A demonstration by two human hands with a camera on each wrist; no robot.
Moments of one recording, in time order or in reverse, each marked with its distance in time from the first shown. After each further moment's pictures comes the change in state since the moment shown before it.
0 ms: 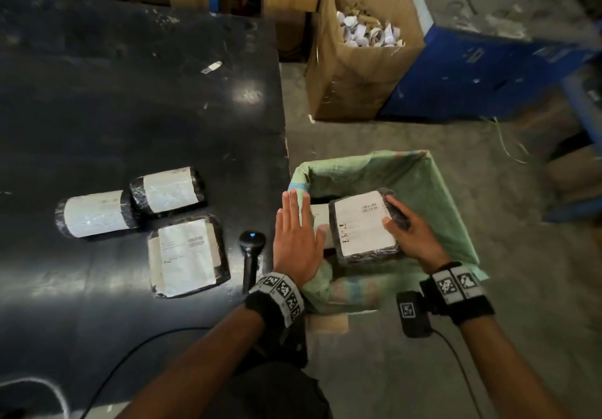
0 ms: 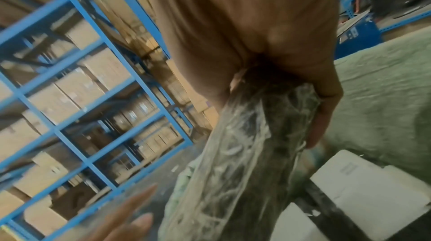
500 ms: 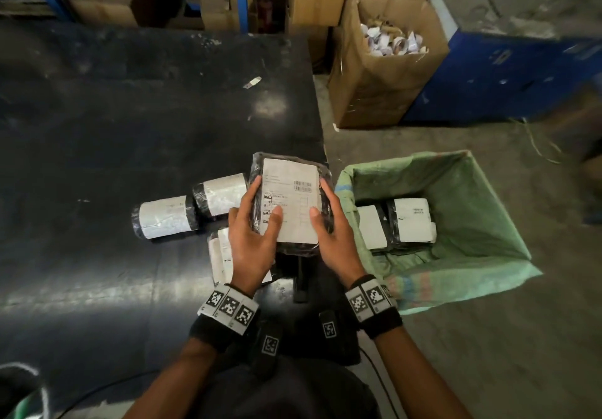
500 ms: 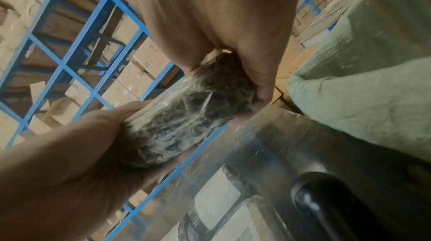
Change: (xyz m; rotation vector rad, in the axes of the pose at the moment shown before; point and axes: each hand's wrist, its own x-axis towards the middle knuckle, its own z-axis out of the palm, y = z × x) left_hand -0.042 -0.116 -0.136 -0.729 0.400 -0.159; right_hand -0.075 -0.124 0.215 0.380 -0.026 -0.272
